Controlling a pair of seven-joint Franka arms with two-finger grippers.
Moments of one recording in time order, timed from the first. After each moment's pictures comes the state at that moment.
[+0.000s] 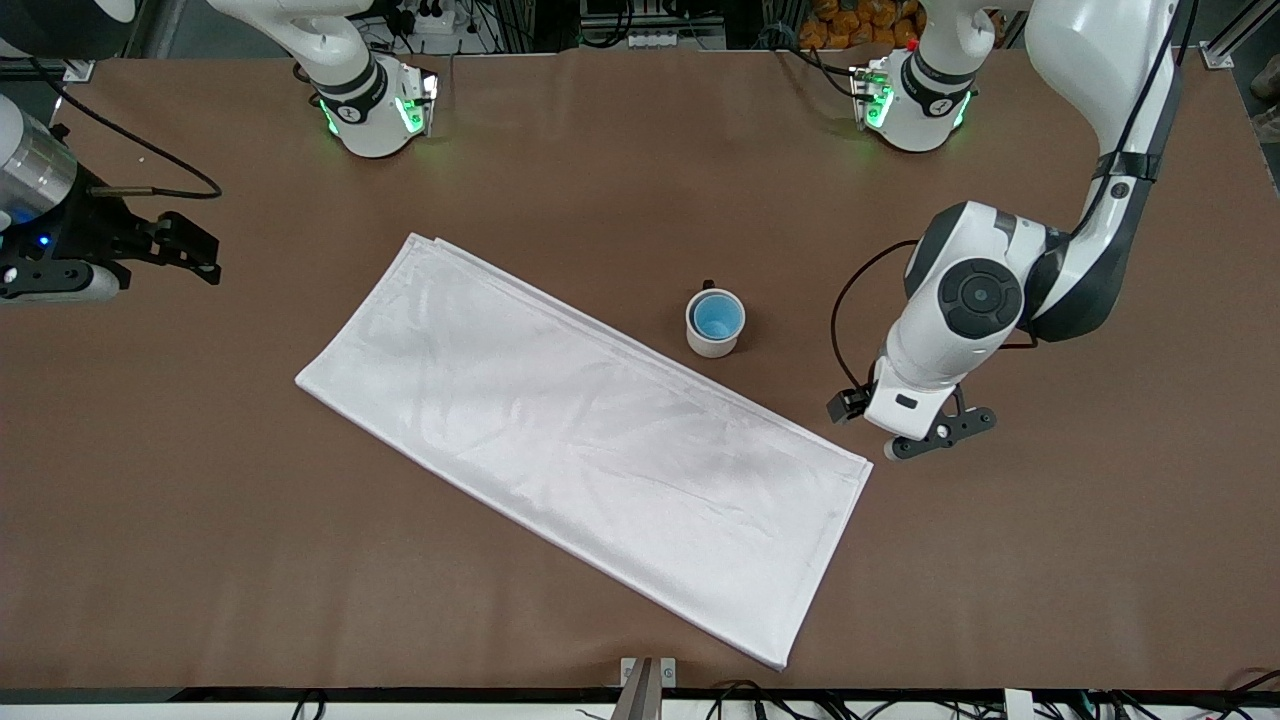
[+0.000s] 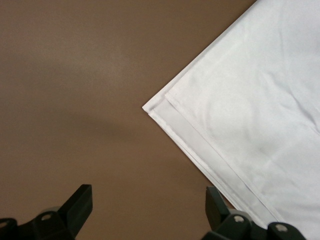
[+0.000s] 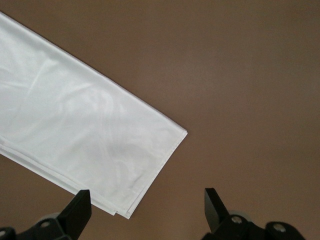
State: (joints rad) left arm -0.09 0.44 -0.32 -1.69 0.21 2.10 -0.79; right arm 0.01 0.00 0.07 -1.61 -0.04 1.60 0.03
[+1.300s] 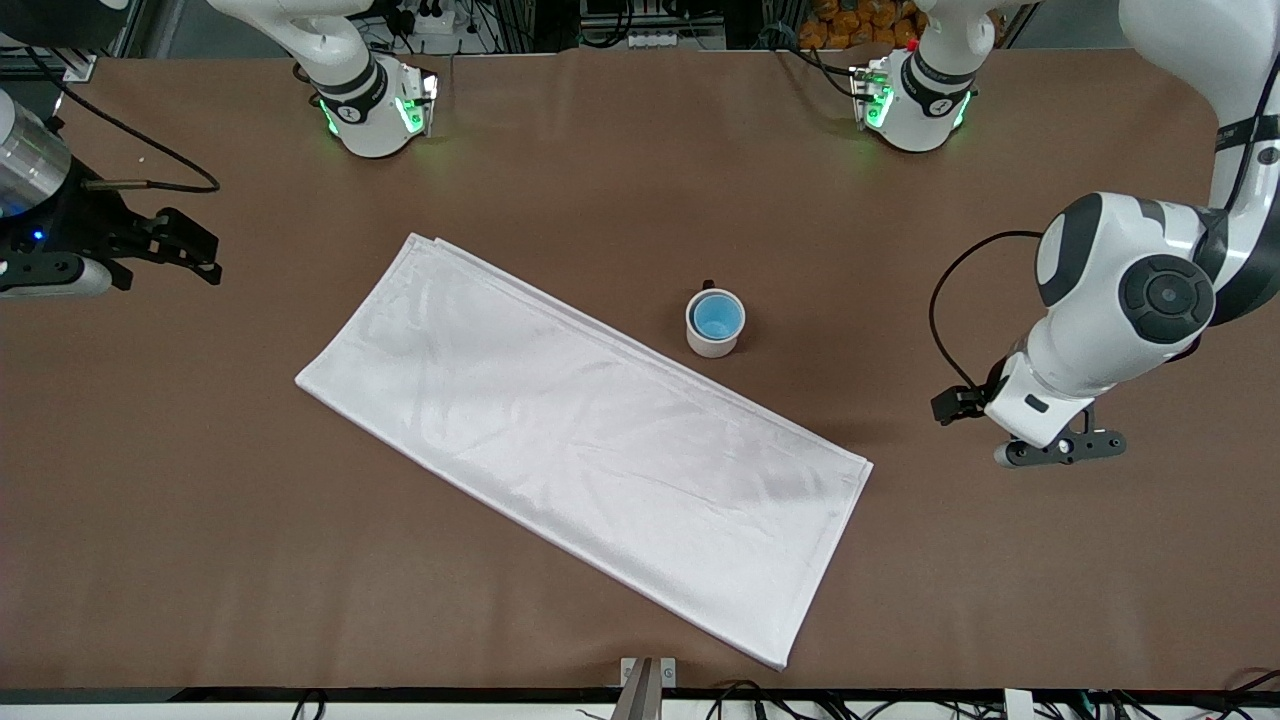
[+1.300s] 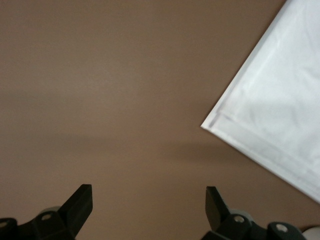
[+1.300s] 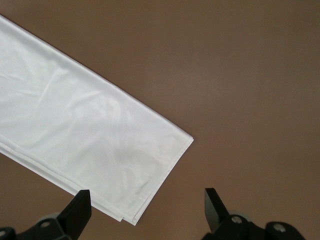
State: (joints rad) left arm 0.10 0.35 -0.32 -1.68 0.18 2.01 -0.29; right arm 0.01 -0.02 0.07 -1.62 -0.01 1.63 0.03
